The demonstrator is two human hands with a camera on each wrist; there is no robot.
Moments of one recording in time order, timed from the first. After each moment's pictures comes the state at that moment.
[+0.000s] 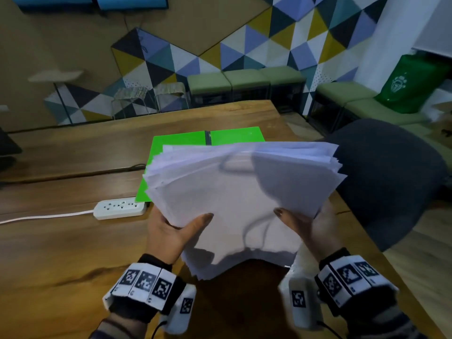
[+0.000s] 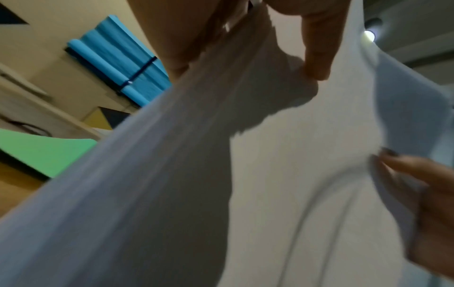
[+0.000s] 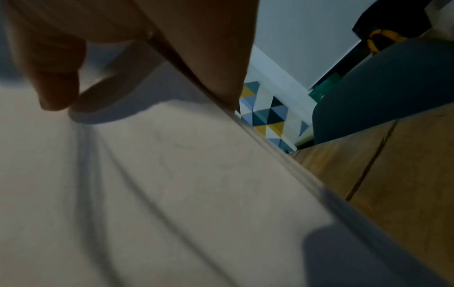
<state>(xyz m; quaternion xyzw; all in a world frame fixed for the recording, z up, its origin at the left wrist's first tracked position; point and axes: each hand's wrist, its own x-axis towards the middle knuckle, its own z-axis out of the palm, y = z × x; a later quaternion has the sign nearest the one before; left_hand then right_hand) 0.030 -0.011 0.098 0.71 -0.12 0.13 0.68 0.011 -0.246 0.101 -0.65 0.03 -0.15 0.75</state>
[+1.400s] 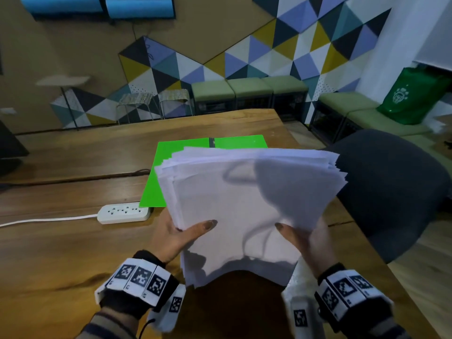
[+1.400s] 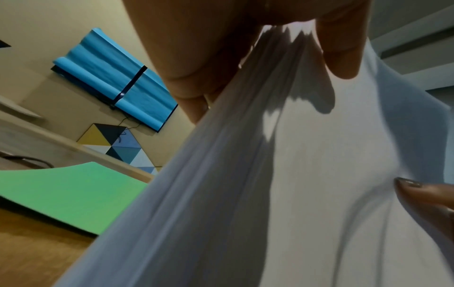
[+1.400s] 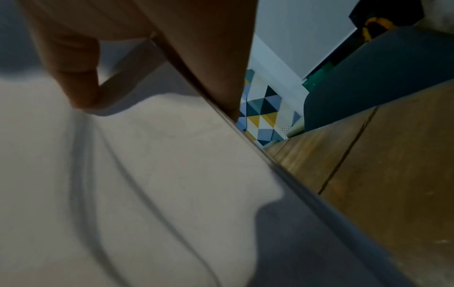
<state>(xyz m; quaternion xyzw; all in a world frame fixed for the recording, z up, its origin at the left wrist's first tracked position) 0.041 0.003 0.112 0.69 -0.15 -0.01 0.71 0.010 -0.246 0.082 -0.68 0.04 -0.14 0.72</state>
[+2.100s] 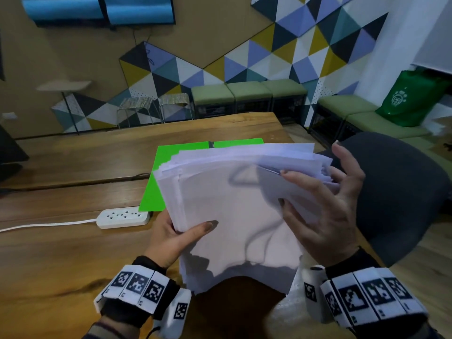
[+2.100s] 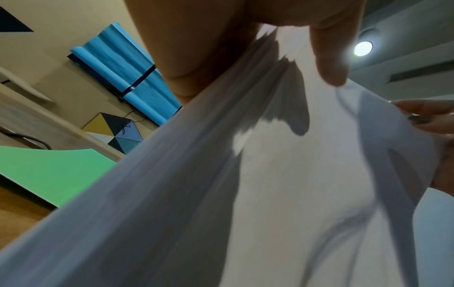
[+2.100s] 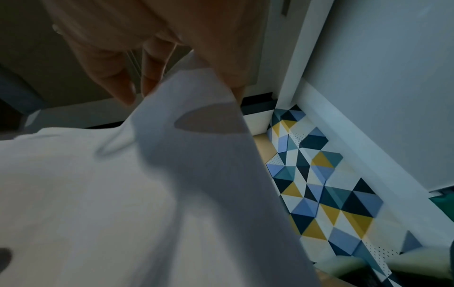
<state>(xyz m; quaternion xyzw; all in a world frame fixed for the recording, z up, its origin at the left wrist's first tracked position) 0.037 -0.001 0.118 0.68 -0.12 0.01 0.72 0.012 -0.243 0.157 -0.83 -0.15 -0.43 0.32</state>
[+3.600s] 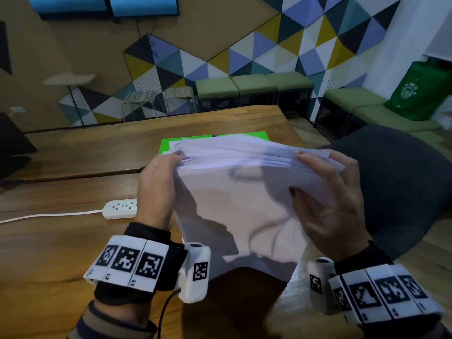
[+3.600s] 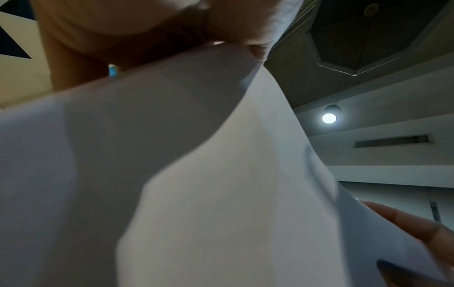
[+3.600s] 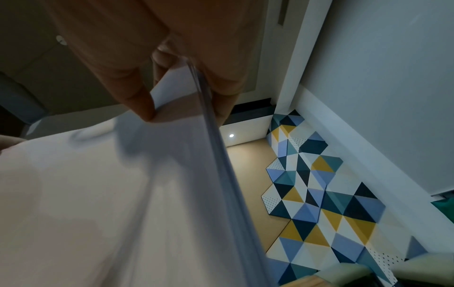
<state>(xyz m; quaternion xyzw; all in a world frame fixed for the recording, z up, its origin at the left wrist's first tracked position) 0.051 -0.017 0.188 0.63 0.05 0.12 0.77 0.003 -0.250 0.160 -0.84 -0.15 -0.41 0.32</state>
